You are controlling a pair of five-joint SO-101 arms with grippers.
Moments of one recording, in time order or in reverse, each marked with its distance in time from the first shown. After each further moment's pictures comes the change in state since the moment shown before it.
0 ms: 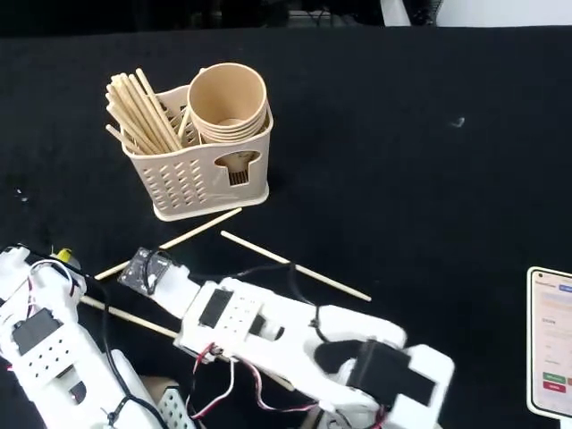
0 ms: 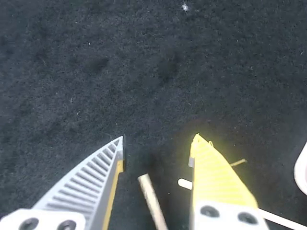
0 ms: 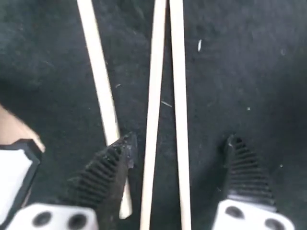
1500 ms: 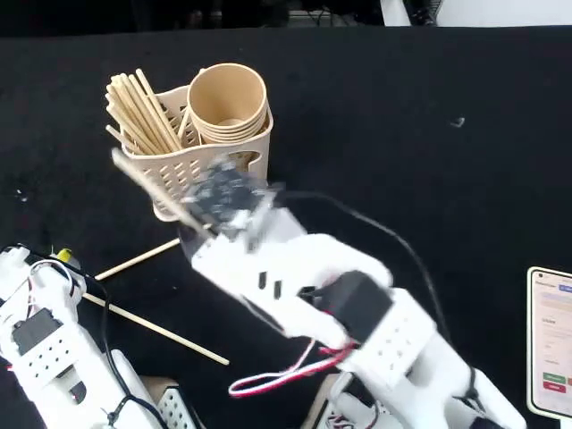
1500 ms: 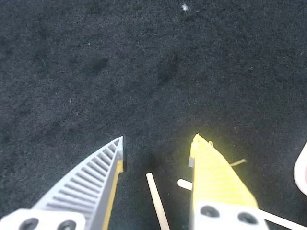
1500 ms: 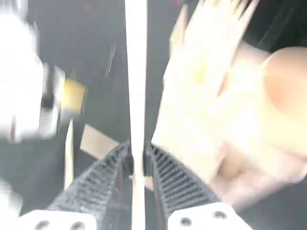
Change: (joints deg) left arm 0.0 0.0 0.0 0.0 0.0; right arm 15.7 -46.1 -16.4 10.0 11.4
